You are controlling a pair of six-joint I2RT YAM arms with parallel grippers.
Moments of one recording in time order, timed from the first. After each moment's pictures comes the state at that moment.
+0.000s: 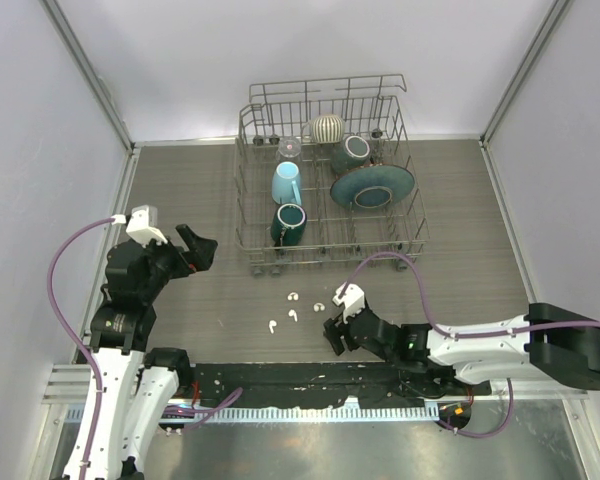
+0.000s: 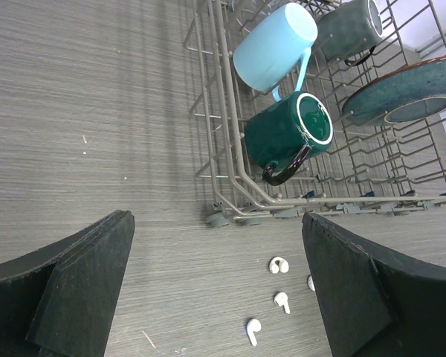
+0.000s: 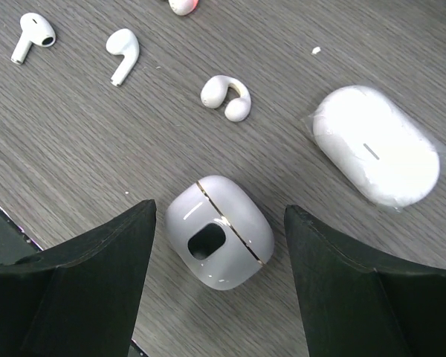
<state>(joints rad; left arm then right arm) -0.07 0.55 0.72 -0.51 0.18 -0.42 1.29 1.08 0.22 0.23 0.45 0.39</state>
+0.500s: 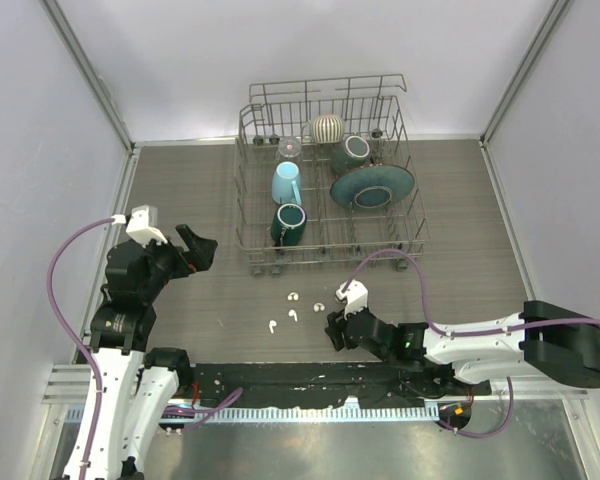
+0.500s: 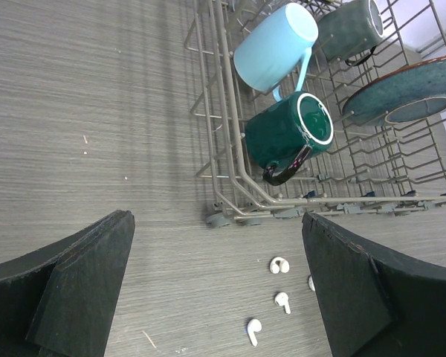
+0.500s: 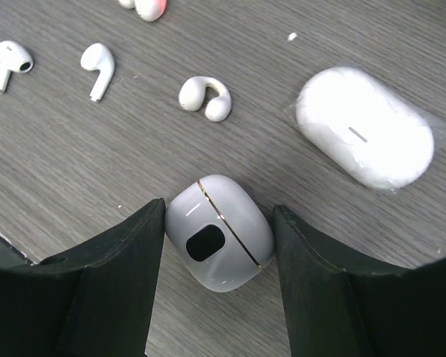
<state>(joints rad) -0.07 0.55 0.72 -0.51 0.18 -0.41 1.29 1.13 0.25 0.20 0.48 0.51</state>
